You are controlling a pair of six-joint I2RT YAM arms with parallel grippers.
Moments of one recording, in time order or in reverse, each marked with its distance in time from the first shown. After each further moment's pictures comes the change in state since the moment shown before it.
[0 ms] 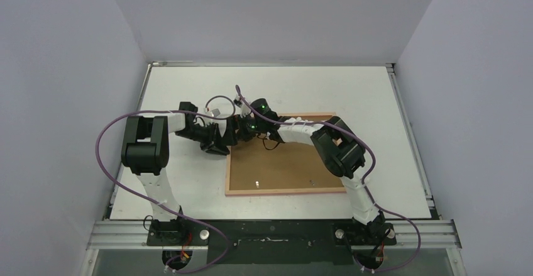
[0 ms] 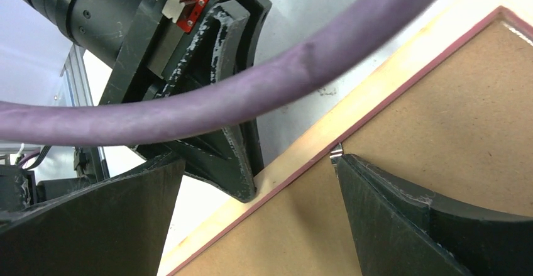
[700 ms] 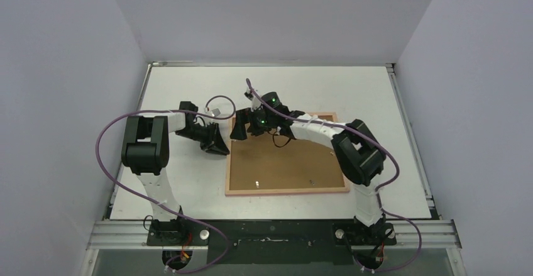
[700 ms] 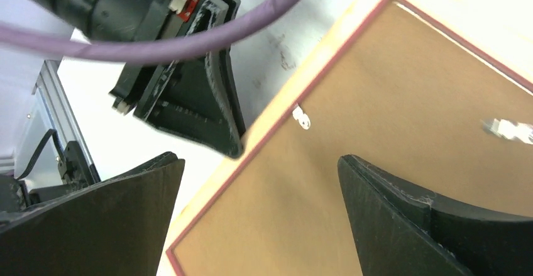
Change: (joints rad) left arm 0.000 0.000 0.006 -0.008 -0.004 0.000; right arm -0.026 -0.130 -0.047 -0.135 0.103 -0.045
